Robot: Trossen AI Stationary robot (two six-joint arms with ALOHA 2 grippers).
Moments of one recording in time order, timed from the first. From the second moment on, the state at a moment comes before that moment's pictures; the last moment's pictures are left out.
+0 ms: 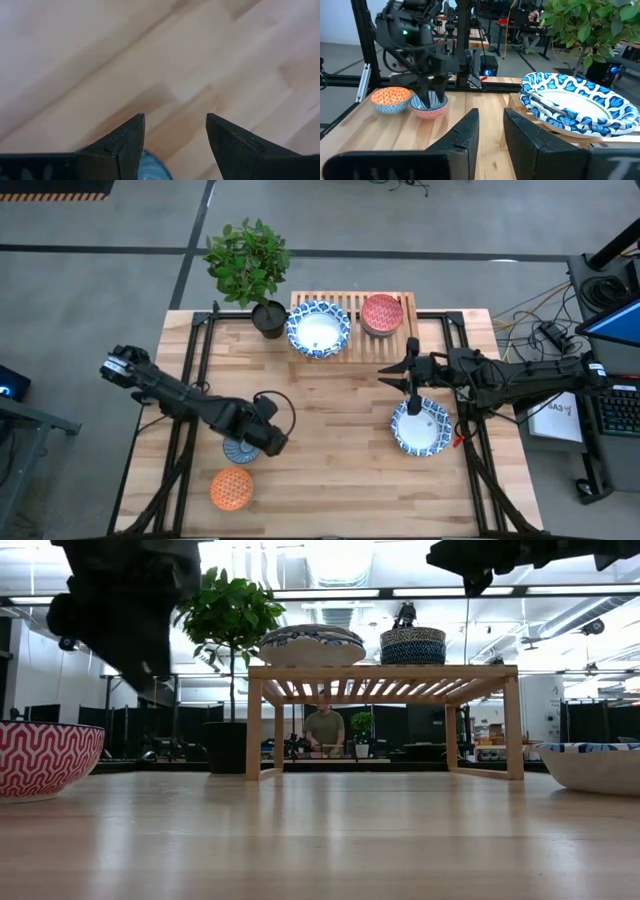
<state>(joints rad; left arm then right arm) -0.42 1.49 1.07 -0.90 -0.31 -1.33 -0.02 0.79 0.56 0.17 0.02 -0.09</state>
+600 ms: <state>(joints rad) -0.35 1.49 1.10 -0.96 0.08 -1.42 -0.02 0.80 0.56 0.17 0.02 -0.08</state>
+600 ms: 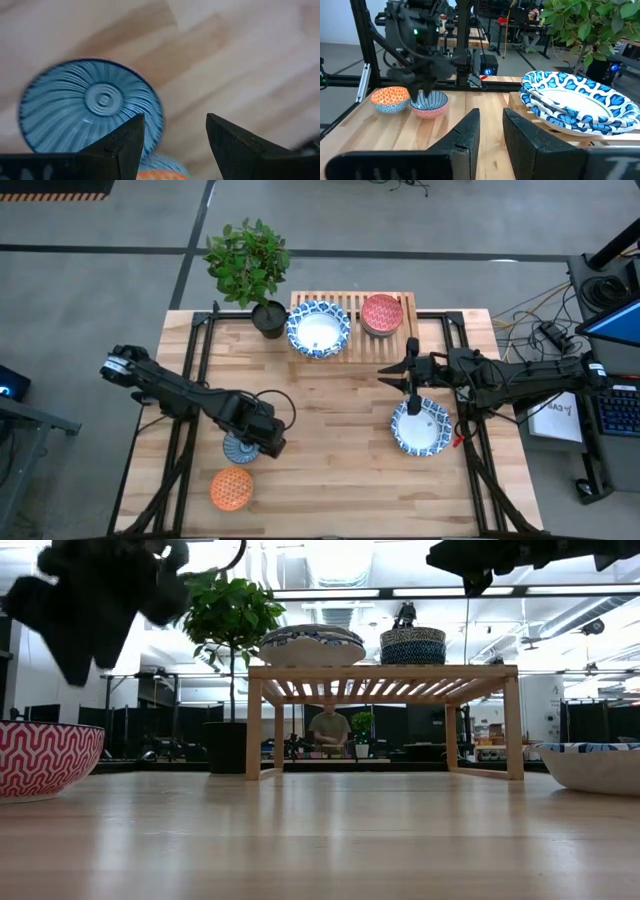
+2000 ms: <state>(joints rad) -0.39 1.83 1.18 -1.01 0.12 -1.43 -0.02 0.80 0.56 0.15 0.02 -0.10</state>
